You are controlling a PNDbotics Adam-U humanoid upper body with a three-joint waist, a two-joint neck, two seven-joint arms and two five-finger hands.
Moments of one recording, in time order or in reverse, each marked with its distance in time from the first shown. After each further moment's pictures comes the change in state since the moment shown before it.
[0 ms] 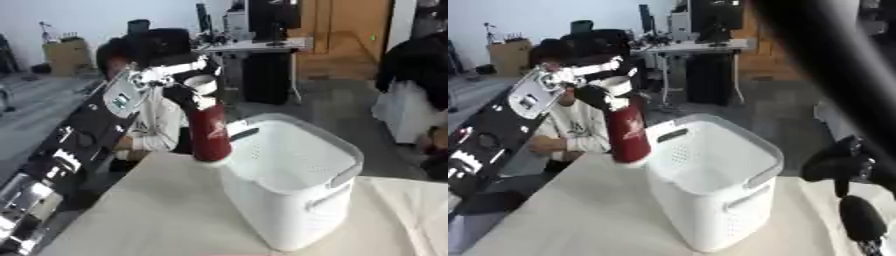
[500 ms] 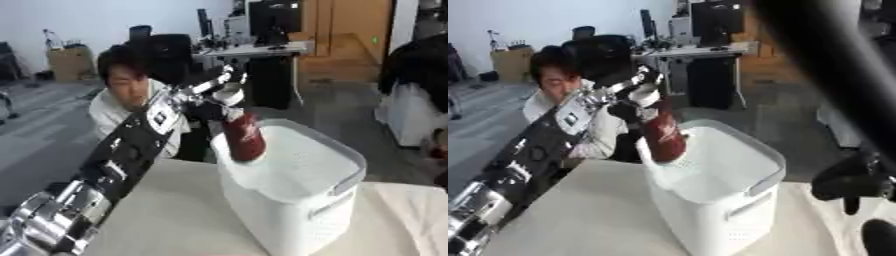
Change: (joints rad) left arm -0.049 -0.098 0.090 0.182 -0.238 -0.225 0.312; right arm -0.045 0.060 0.026 0.000 -0.033 -0.013 0.025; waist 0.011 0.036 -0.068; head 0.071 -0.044
